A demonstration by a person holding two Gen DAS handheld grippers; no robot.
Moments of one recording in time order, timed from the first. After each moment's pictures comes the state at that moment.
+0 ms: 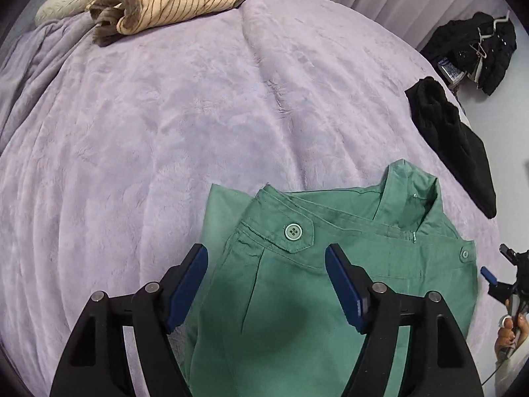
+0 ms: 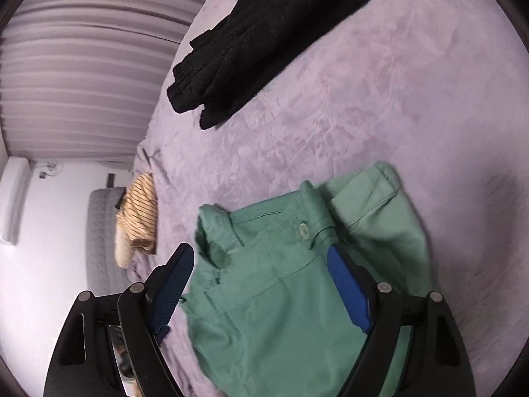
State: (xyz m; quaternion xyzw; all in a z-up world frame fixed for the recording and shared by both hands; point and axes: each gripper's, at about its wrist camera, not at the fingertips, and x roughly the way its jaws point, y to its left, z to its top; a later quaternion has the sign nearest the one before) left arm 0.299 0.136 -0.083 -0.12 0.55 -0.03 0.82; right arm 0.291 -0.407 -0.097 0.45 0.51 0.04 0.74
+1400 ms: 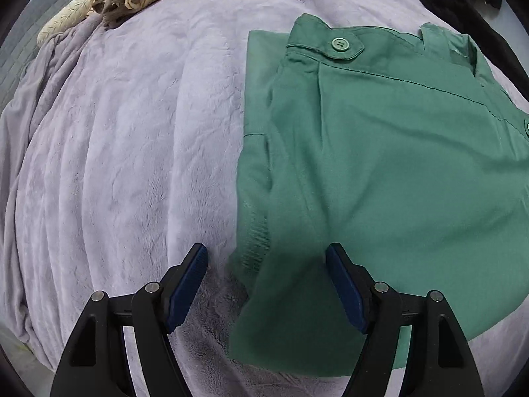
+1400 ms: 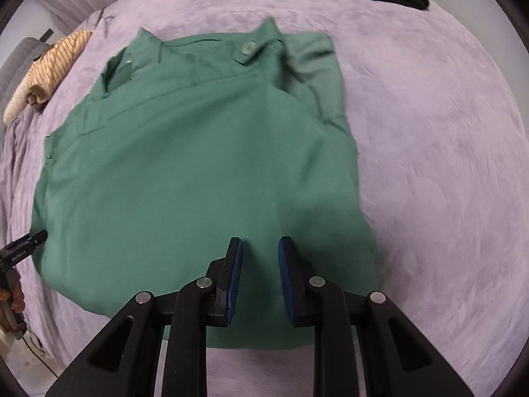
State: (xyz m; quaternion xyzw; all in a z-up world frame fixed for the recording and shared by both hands) left arm 0.171 0.142 -0.167 0.03 0.60 0.01 0.80; right arm 0.165 -0.326 -0.132 0.10 0.63 -0.03 0.77
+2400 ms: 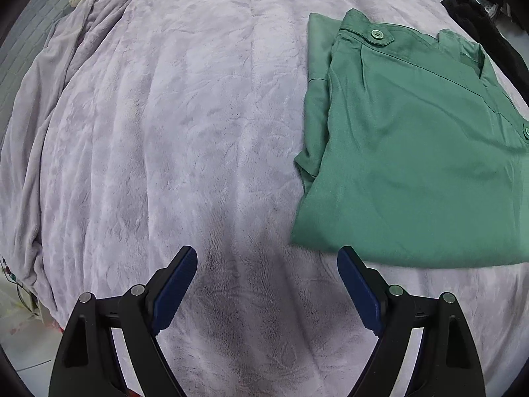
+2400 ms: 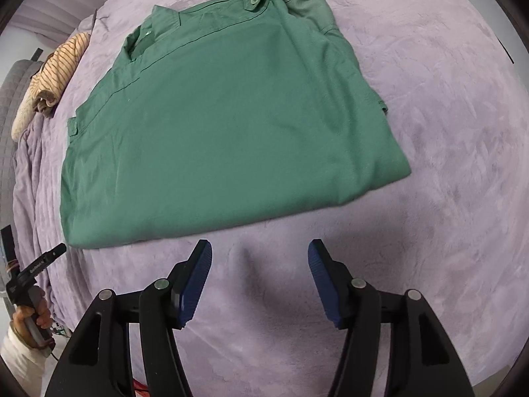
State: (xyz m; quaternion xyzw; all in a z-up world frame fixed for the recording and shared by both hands) left arm 0.088 0.172 -0.125 -0.01 0.64 0.05 0.76; right arm 0.101 -0.276 -0.113 0.19 0.66 -0.02 0.72
